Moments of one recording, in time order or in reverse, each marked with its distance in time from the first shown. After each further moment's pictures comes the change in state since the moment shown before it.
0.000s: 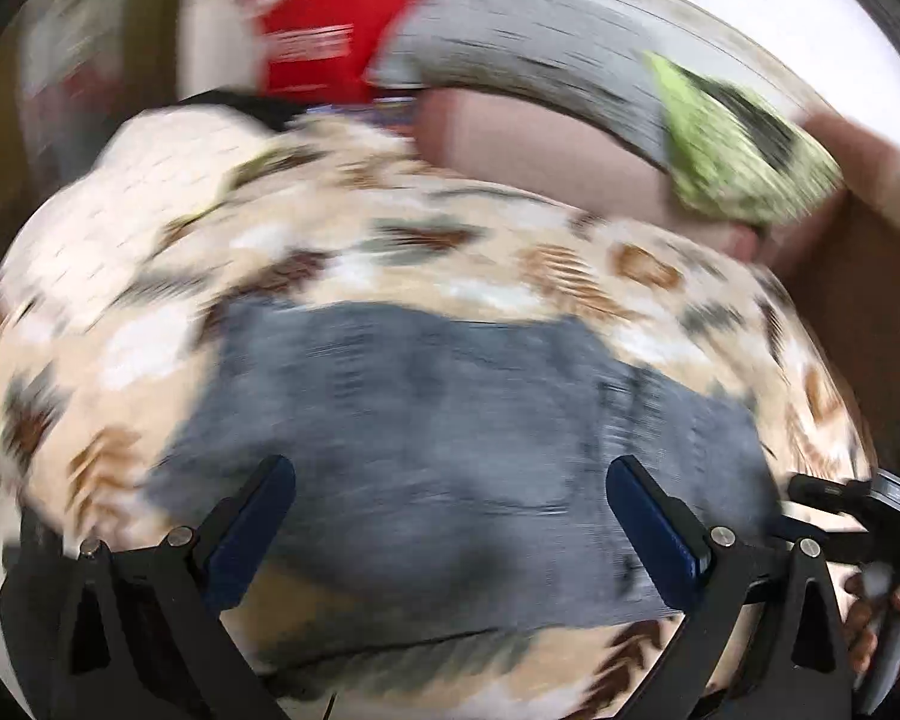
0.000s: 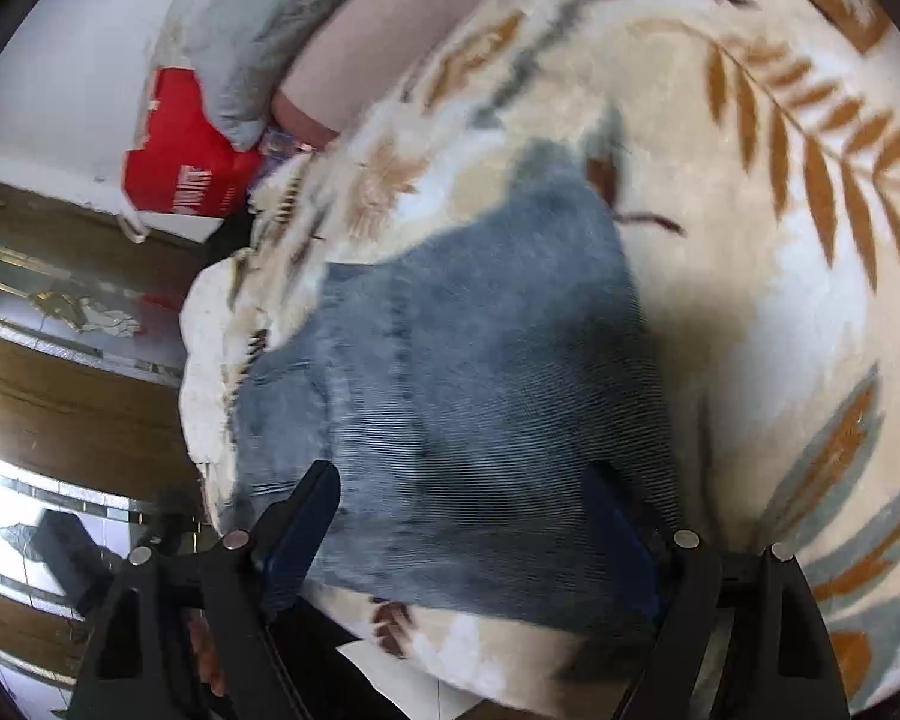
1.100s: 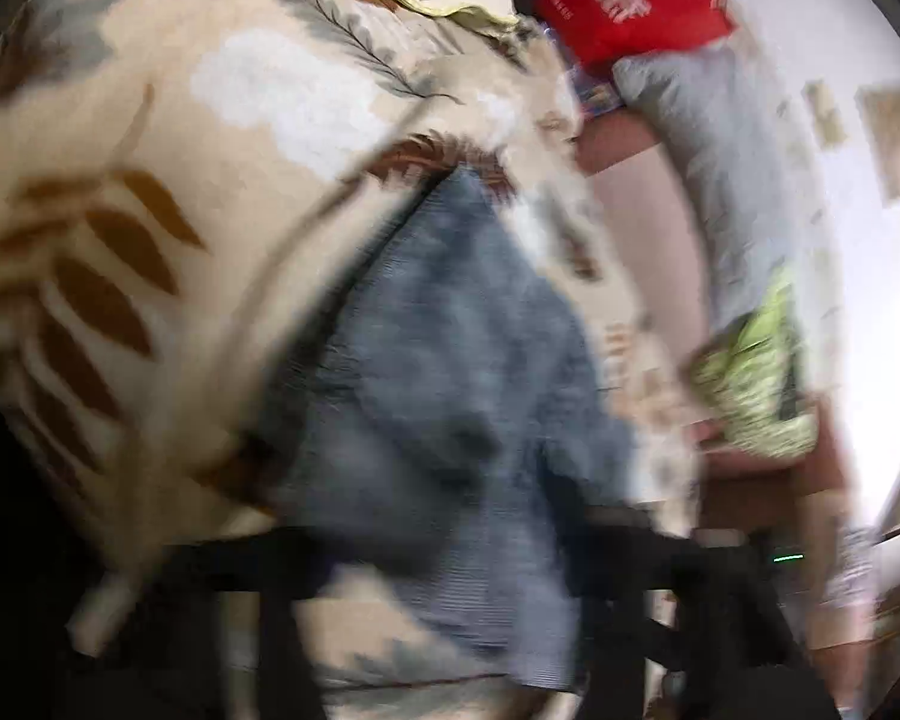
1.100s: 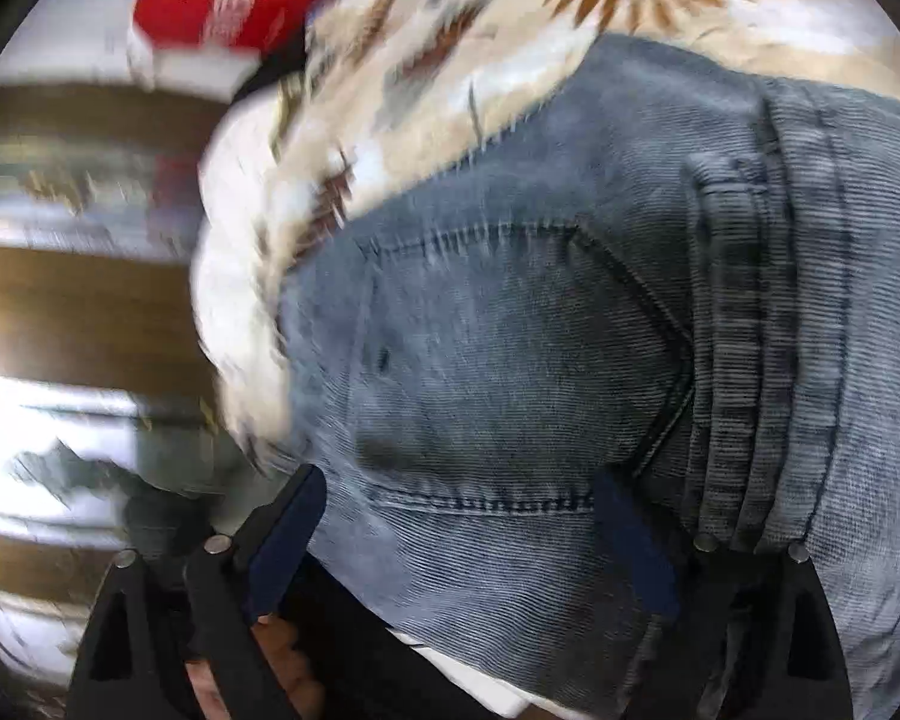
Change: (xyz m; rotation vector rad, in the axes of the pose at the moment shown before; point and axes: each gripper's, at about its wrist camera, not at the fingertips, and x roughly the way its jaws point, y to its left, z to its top) left arm 0.086 0.134 -0.008 -0.650 0.191 -0.262; right arm 0.179 0.142 -0.004 -0.059 0.327 0.072
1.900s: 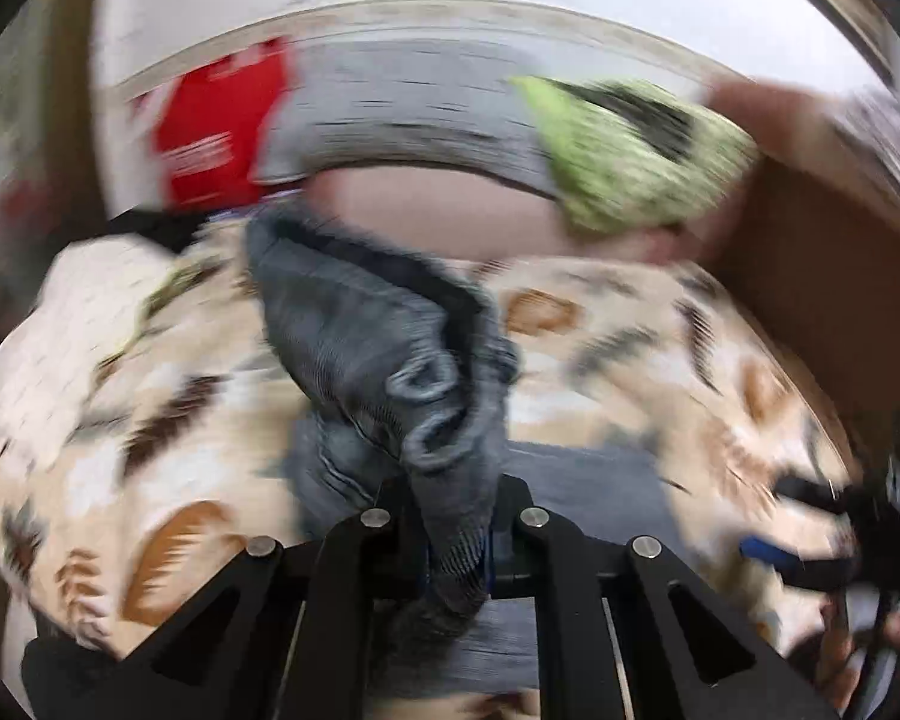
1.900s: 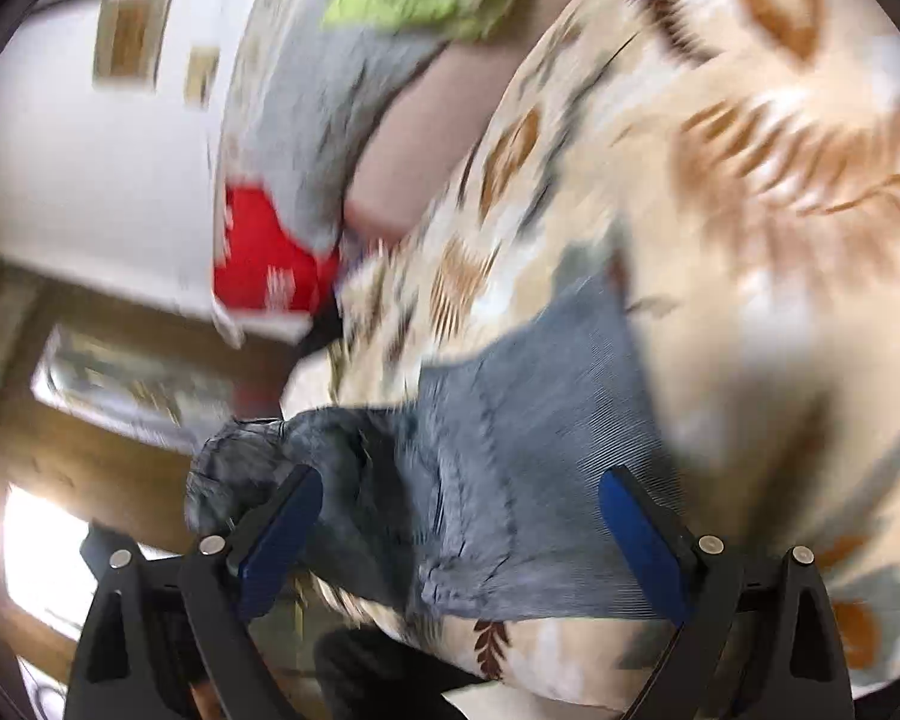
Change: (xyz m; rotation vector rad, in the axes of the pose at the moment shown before) left arm -0.008 -0.262 -0.183 0.985 -0.229 0.159; right arm -0.244 -0.156 -0.084 0.168 -0.551 0.211
